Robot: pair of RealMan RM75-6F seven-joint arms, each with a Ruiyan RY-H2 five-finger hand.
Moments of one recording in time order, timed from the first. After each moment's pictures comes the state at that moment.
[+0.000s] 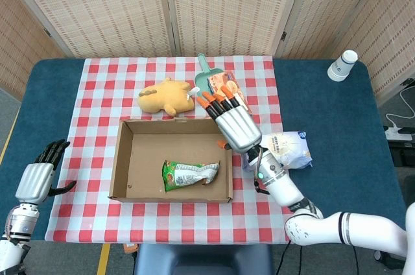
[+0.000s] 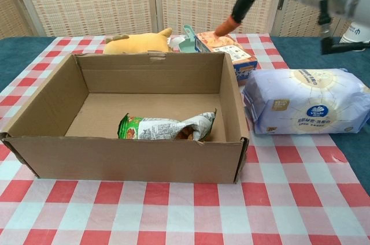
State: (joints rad) left arm -0.27 -1.27 -0.08 -1.38 1.43 1.31 -0.12; right arm 0.85 -1.37 0.34 -1.79 -1.07 1.07 -0.64
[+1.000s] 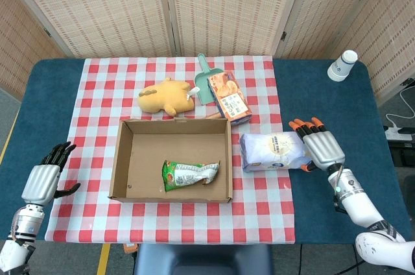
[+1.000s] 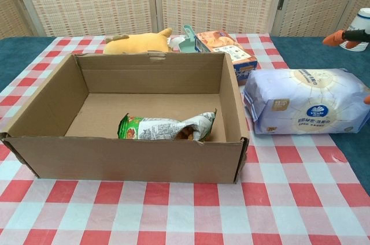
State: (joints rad) left arm -0.27 -1.29 -0.07 -1.38 1.43 1.30 -0.08; right arm 0.59 -1.13 0.09 -1.68 -1.06 0.94 -0.33
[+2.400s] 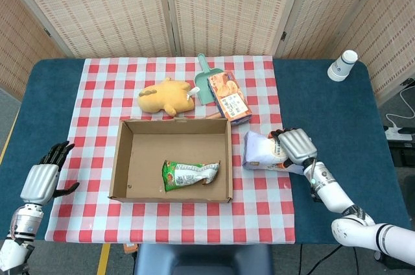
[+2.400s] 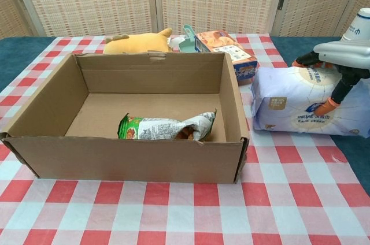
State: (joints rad) left arm -0.27 -1.29 -0.07 -1.38 1.43 1.29 -0.08; right arm 0.66 -1.33 0.10 -1.45 -1.17 0.88 -0.22
